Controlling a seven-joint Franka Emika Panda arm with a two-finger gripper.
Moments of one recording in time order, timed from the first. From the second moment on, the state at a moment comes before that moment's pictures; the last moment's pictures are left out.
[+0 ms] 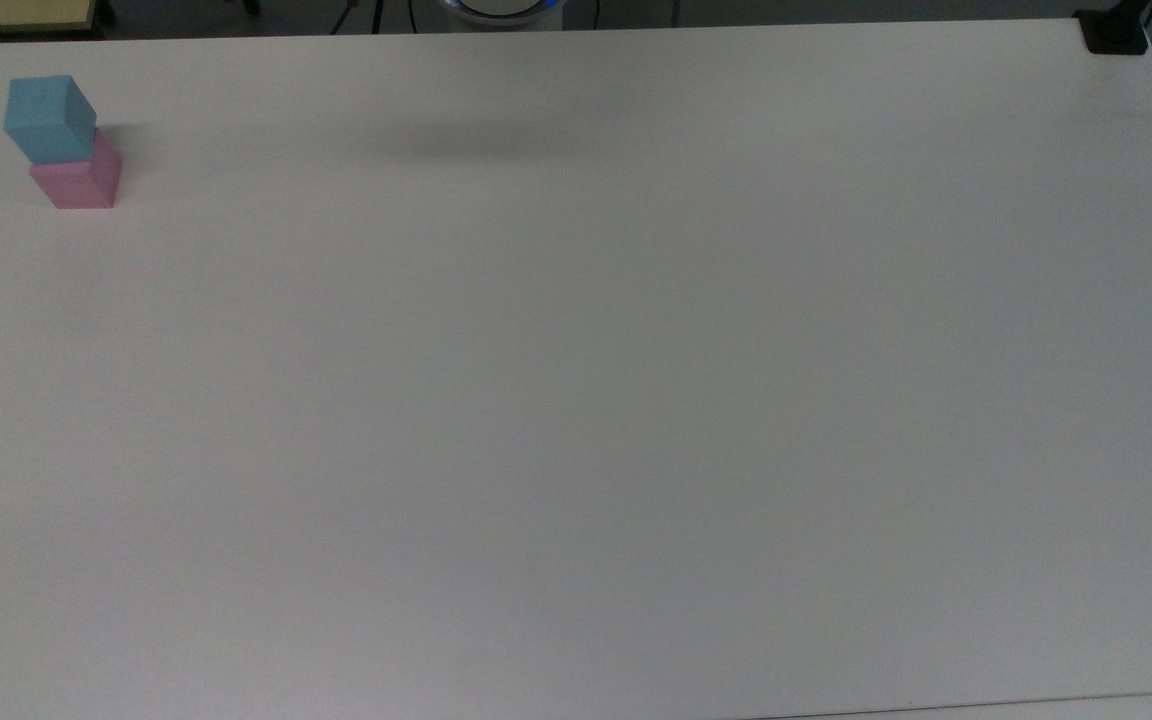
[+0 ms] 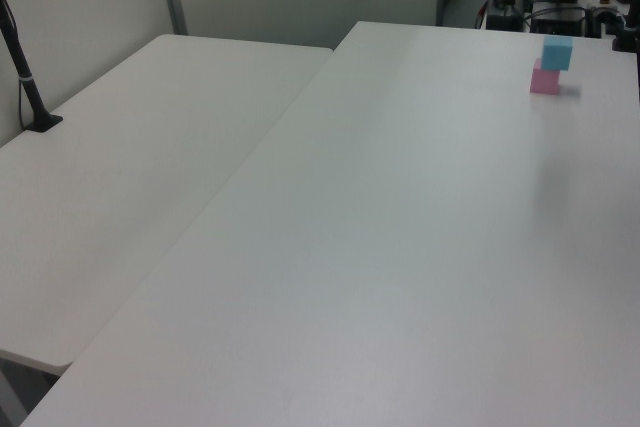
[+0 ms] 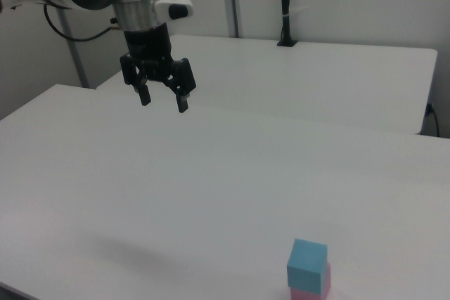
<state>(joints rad) -0.13 -0.08 -0.05 -1.68 -0.04 1.61 -0.19</state>
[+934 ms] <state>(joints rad) -0.24 -0.08 -0.05 -1.68 -0.10 1.58 -0.51</state>
